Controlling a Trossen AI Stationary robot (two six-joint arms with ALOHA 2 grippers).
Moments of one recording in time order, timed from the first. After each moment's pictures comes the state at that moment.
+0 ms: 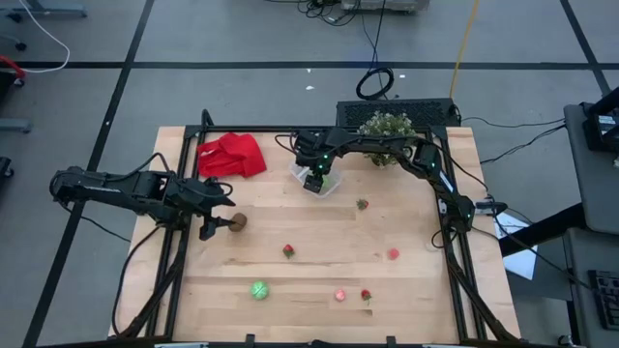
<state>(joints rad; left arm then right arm) -0.10 0.60 0.59 -0.76 -0.03 -0.26 -0.39 2.28 1.81 -0.85 -0.19 -0.04</state>
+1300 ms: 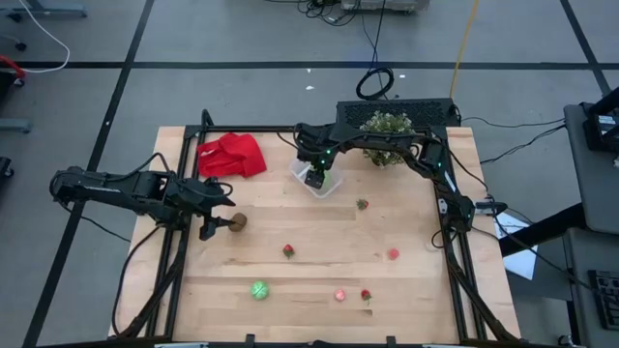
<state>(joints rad) -0.10 0.60 0.59 -0.76 -0.03 -0.26 -0.40 2.22 1.81 -0.89 -0.19 -0.04</state>
